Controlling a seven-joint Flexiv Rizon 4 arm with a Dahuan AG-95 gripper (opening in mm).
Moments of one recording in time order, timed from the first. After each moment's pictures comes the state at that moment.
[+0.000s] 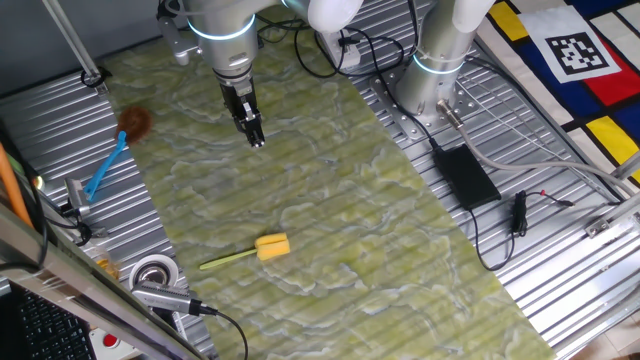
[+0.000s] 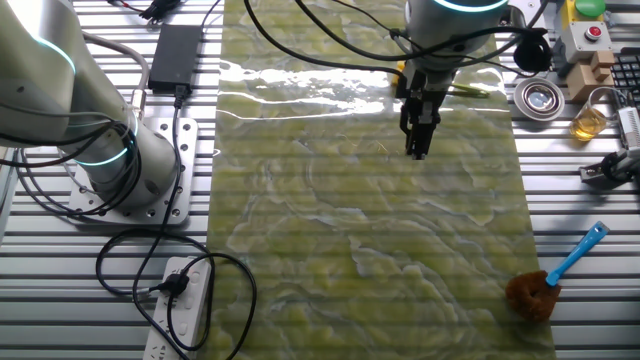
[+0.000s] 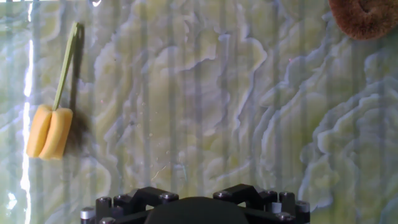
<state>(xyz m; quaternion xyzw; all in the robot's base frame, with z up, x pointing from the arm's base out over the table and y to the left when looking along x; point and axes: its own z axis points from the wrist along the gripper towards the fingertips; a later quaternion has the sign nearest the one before) 0.500 -0.001 0.170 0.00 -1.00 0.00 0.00</state>
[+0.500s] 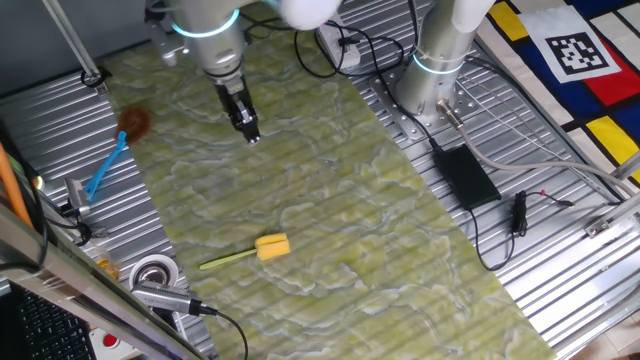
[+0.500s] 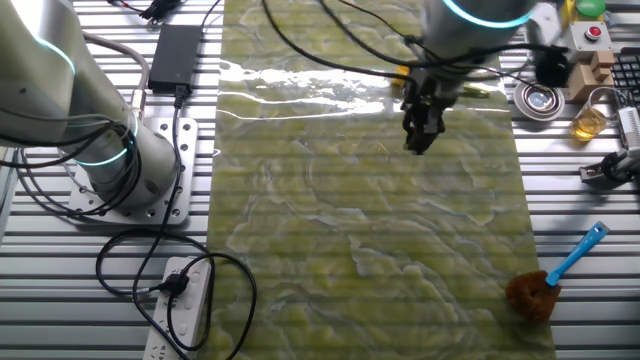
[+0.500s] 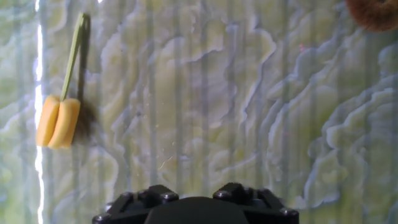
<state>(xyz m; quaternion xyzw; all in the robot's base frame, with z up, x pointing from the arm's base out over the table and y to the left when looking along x) 0.503 0.001 0.169 0.02 -1.00 -0.03 0.05</state>
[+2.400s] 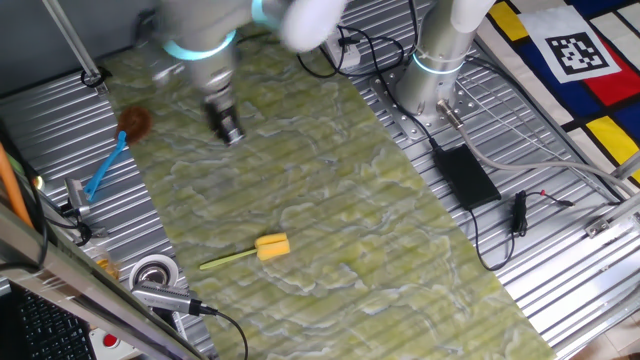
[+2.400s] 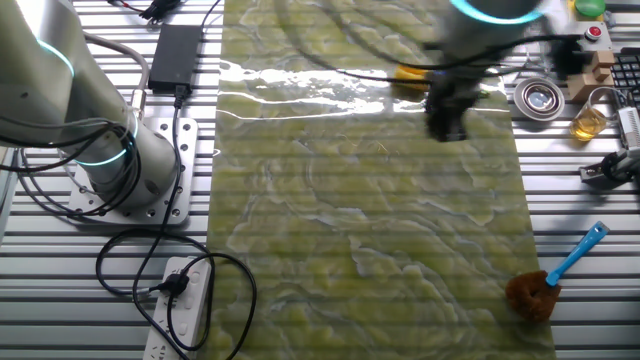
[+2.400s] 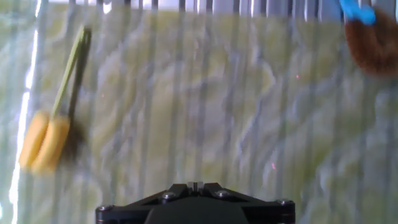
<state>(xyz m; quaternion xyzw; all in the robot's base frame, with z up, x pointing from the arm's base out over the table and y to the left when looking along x) 0.573 0.007 0.147 0.05 -1.00 0.00 0.01</state>
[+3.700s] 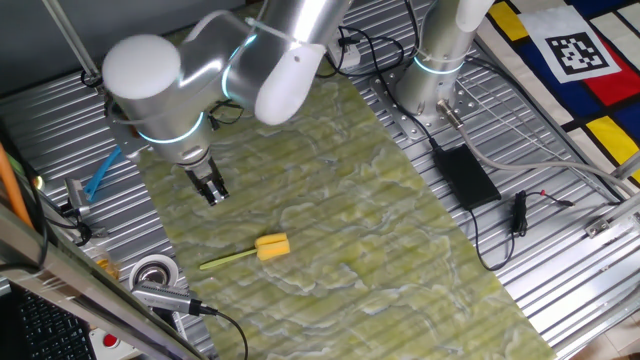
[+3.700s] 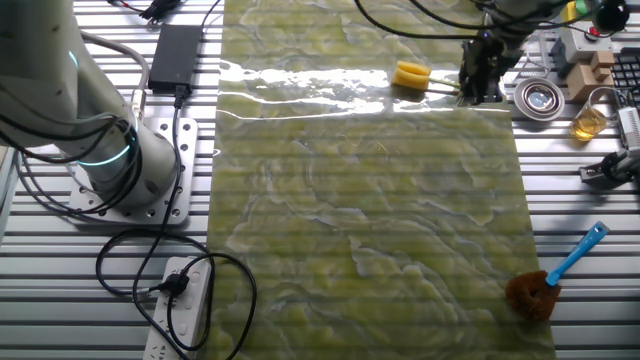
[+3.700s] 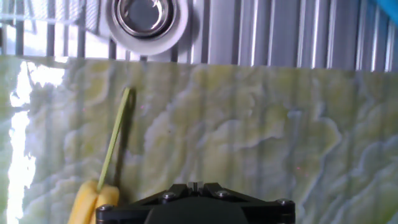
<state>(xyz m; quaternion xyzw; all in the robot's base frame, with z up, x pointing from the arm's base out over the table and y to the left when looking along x) 0.614 0.082 0.117 0.05 -1.00 0.01 0.03</state>
